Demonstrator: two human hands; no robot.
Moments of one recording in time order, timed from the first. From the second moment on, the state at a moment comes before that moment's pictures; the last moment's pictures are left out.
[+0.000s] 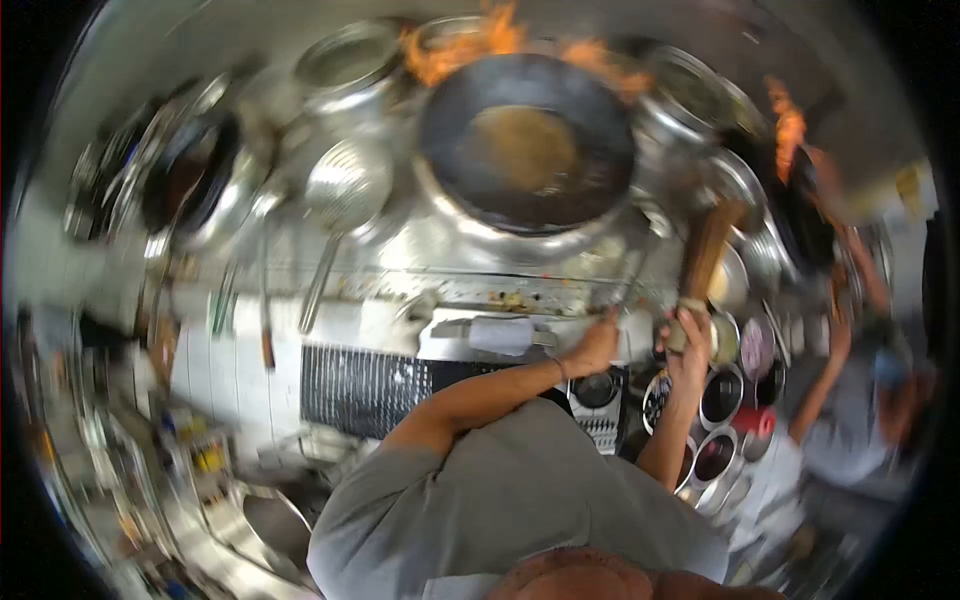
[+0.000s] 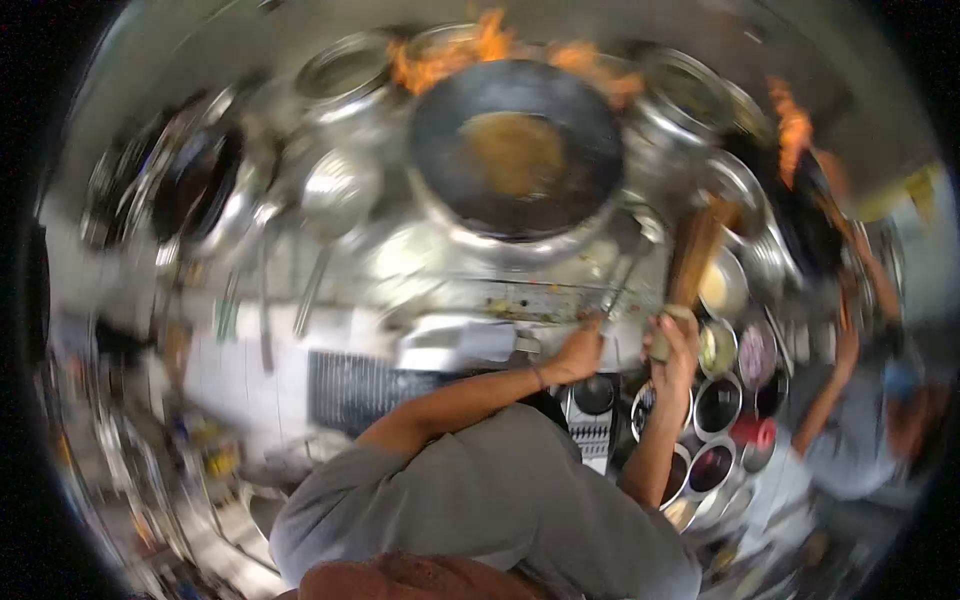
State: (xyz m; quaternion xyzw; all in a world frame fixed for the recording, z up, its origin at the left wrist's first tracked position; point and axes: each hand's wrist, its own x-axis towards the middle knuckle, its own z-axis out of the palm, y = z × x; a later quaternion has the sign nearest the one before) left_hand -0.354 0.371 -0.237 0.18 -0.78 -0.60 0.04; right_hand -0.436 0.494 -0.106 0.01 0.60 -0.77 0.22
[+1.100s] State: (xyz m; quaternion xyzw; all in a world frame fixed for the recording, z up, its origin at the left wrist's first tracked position) left_hand 0.215 0.403 -0.388 0.86 -0.33 -0.38 0.09; right_hand -0.457 0.076 -0.134 -0.67 0.73 -0.08 0.11
